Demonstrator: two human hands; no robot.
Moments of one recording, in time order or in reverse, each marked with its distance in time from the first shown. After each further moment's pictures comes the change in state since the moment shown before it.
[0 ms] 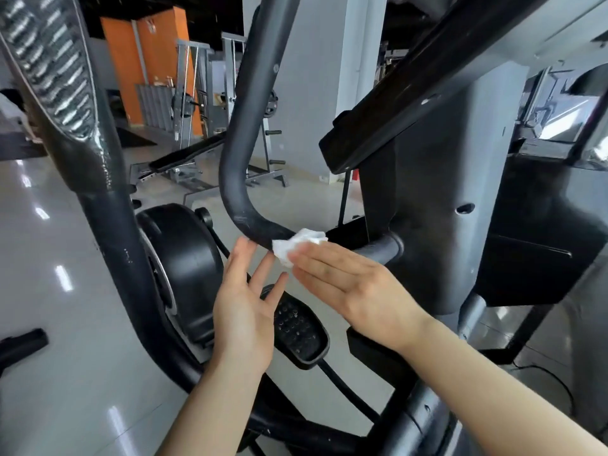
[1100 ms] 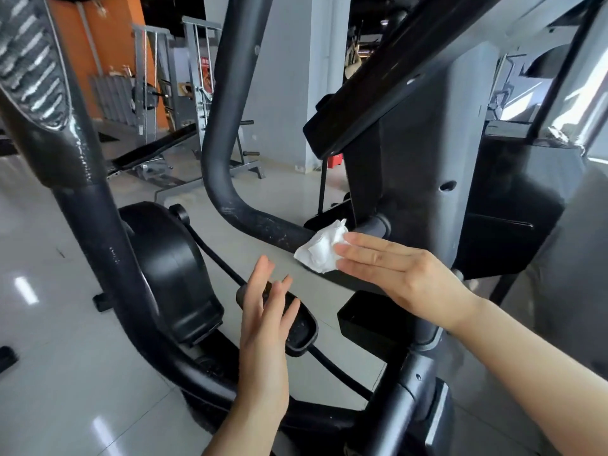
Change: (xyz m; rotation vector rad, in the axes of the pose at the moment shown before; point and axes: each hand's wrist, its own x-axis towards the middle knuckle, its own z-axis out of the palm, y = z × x) left_hand -0.037 -0.028 -0.025 0.270 -0.196 0.039; right_hand -0.049 0.022 -0.028 0.187 -0.065 0.136
